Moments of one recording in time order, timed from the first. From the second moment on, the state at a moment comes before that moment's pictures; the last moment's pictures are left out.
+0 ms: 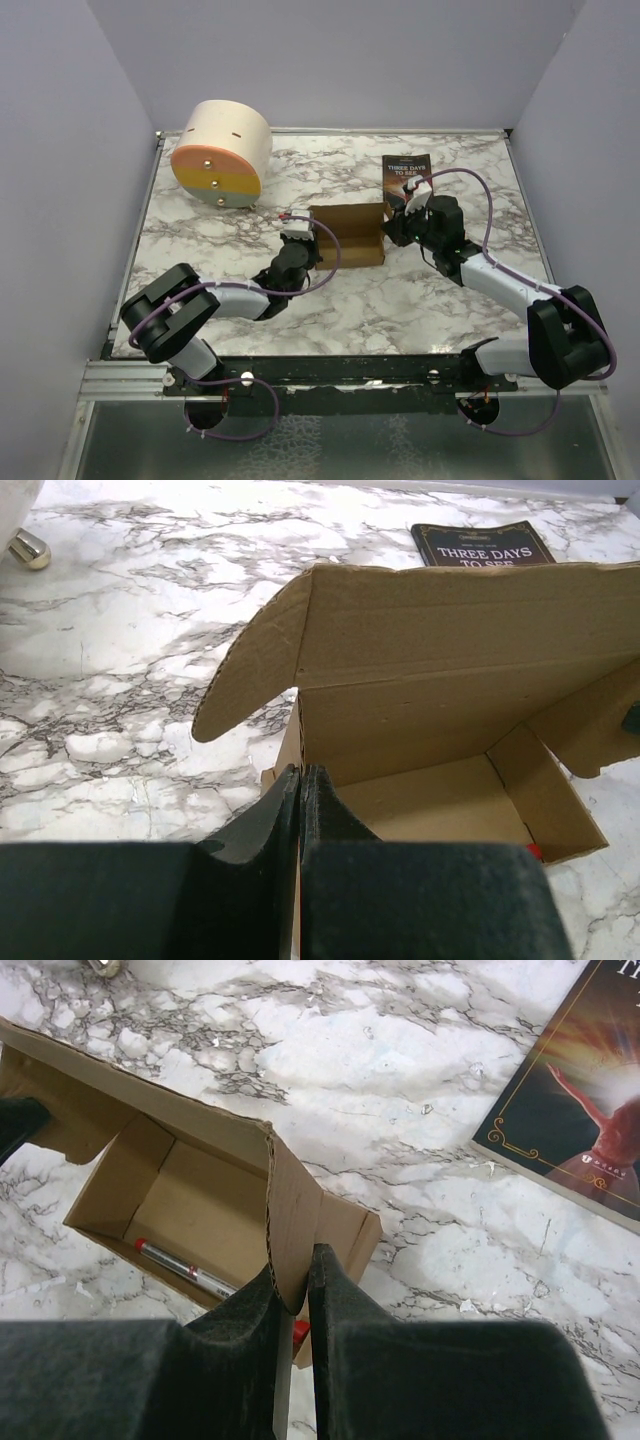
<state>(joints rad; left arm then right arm) -0.86 1.54 0.51 0.88 -0.59 -0.30 0.39 1.32 0.65 0.28 -0.25 0.12</state>
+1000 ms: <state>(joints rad) -0.89 1.50 0.47 0.84 -0.59 -0.32 0.39 1.28 0.64 0.19 -0.29 0.12</state>
